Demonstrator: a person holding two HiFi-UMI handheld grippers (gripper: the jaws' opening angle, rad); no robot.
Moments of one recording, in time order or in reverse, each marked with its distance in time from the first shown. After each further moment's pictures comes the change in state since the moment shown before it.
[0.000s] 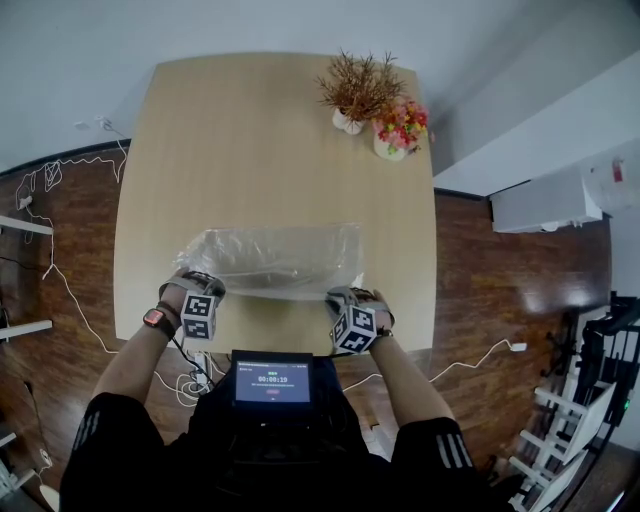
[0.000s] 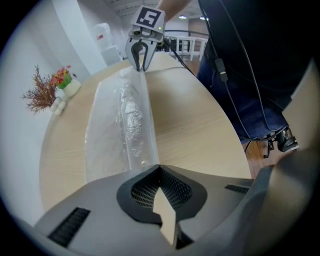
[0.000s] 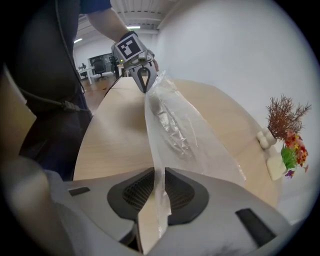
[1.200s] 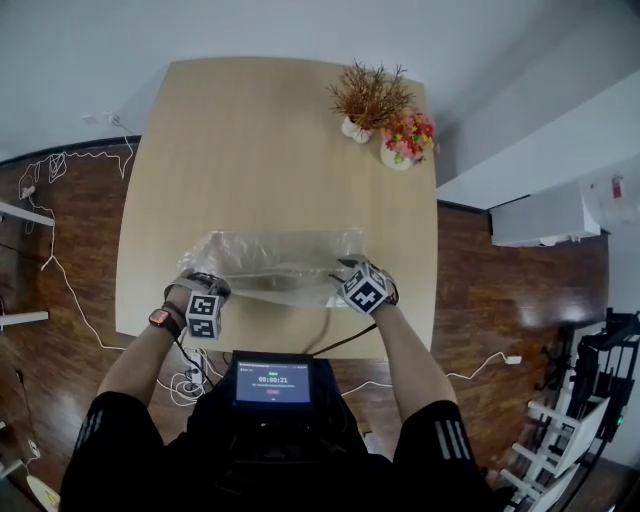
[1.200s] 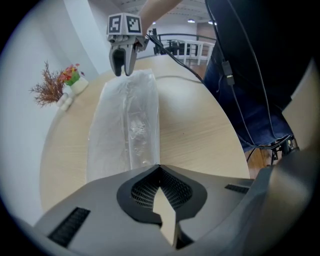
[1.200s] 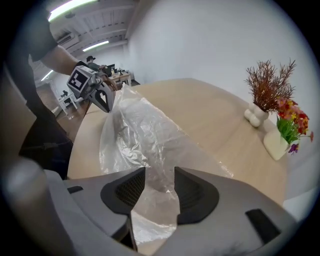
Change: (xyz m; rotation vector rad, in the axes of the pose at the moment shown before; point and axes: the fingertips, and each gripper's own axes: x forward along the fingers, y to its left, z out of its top) left arm 0.000 -0.004 0.006 -0.078 -0.018 0.014; right arm 0.002 -0.089 0.016 0.286 -0.028 0.040
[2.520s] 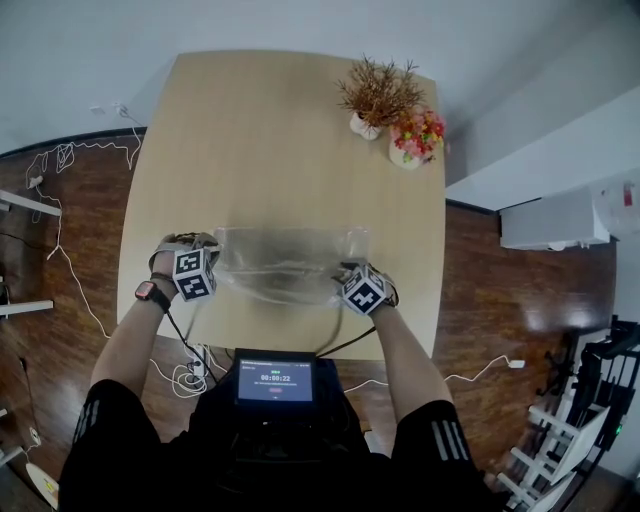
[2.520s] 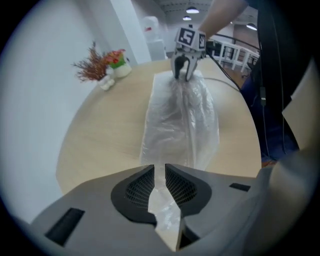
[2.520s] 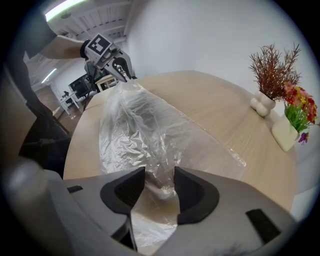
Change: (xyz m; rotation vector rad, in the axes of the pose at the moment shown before) left arm -0.051 0.105 -0.036 -0.307 0.041 0.134; right arm 0.030 0.009 -0.026 0.024 0.047 0.046
